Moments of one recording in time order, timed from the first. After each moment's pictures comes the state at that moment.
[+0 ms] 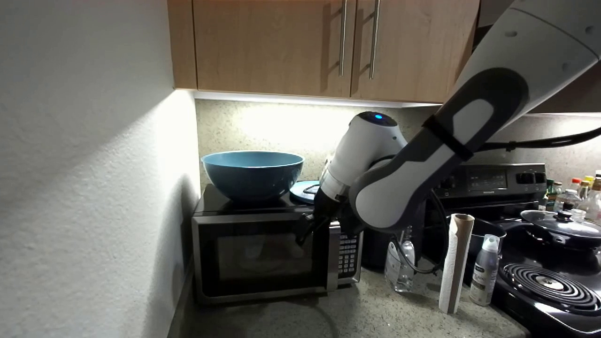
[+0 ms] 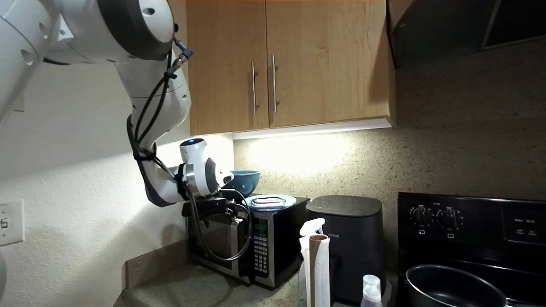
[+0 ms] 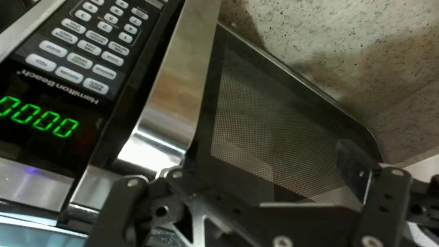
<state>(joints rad) 0.23 0.40 0.04 -2.05 -0.34 2.99 0.22</state>
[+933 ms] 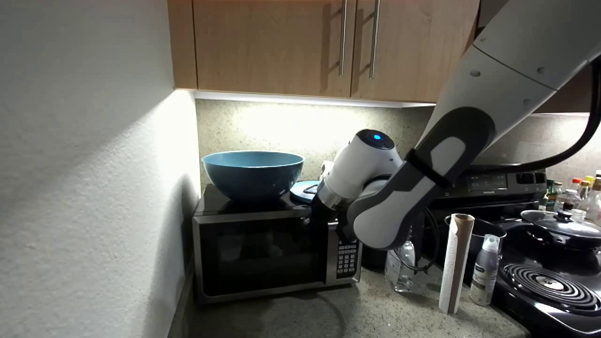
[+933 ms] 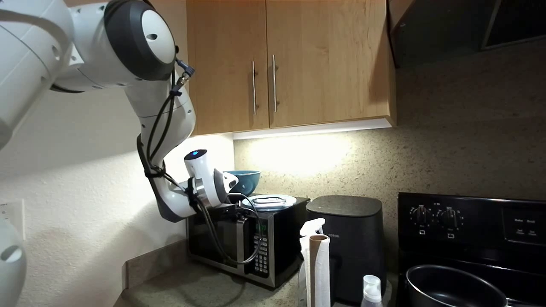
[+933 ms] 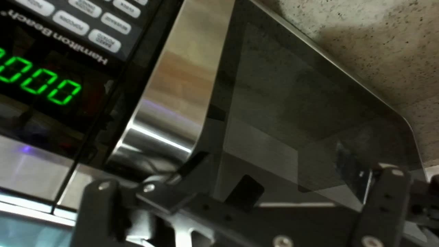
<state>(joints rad) 0.38 0.52 -0.16 -1.97 -0.40 3.16 0.23</state>
